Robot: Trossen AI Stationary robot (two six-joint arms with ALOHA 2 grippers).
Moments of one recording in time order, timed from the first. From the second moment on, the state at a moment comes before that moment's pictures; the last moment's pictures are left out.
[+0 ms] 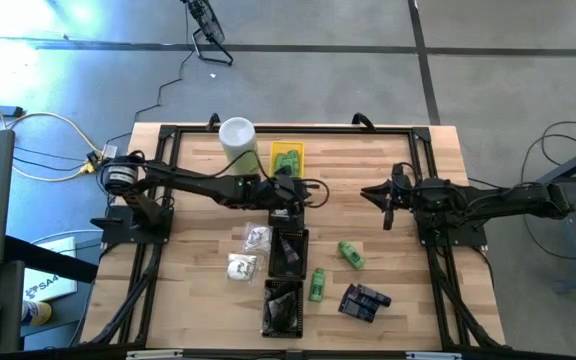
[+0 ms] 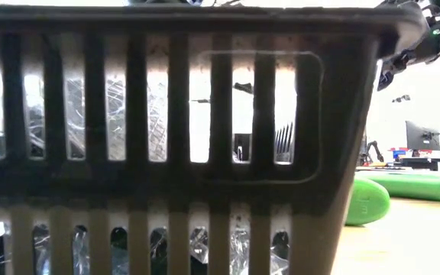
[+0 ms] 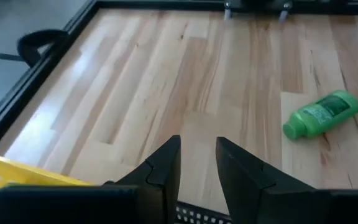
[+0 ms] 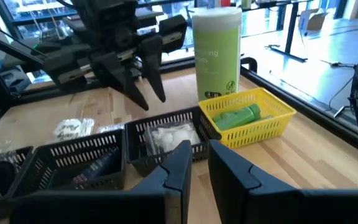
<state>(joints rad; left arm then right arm) 0.01 1.71 1.22 -0.04 -0.26 -0.05 0.00 0.47 0.26 0.02 0.26 0.18</state>
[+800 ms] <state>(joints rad) -0.07 1.26 0.75 0.26 -0.25 0.09 0.00 0.47 0.26 0.08 0.34 0.10</state>
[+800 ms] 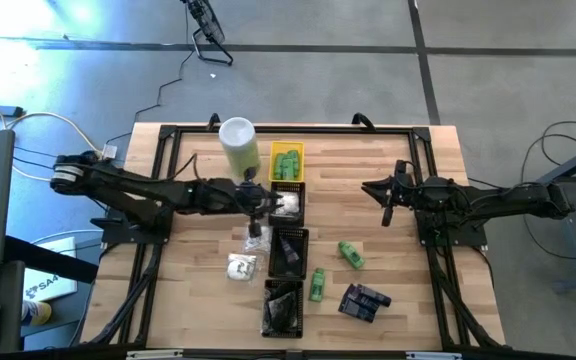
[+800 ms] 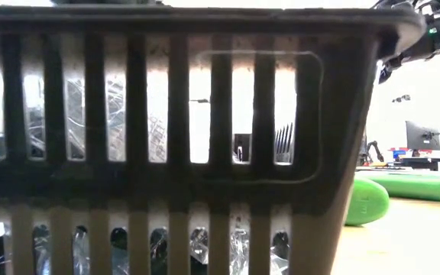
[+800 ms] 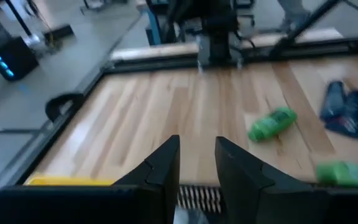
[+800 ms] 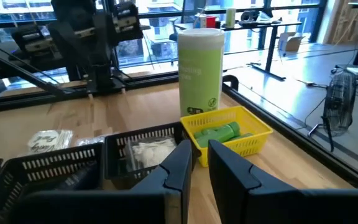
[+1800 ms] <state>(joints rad) -0.16 1.01 0.63 -0.01 -0.25 0.04 0.00 0.47 0.26 0.09 0.34 0.11</state>
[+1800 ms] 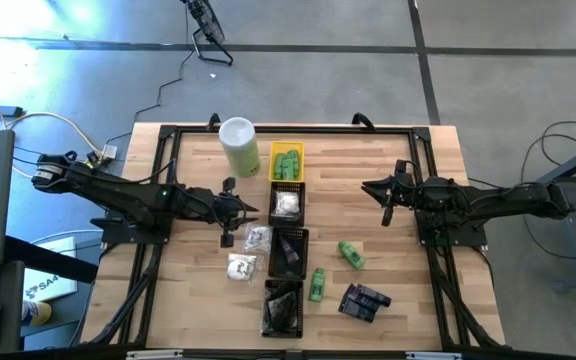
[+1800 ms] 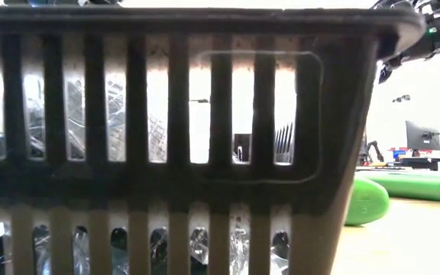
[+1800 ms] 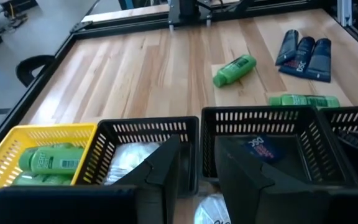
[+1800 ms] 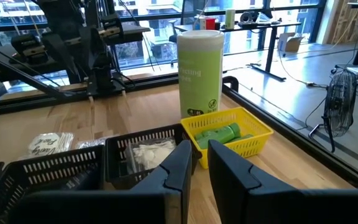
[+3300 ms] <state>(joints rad) -0.16 1.01 0.64 0.00 -0.25 0.05 0.00 0.47 0.26 0.08 0.34 0.10</state>
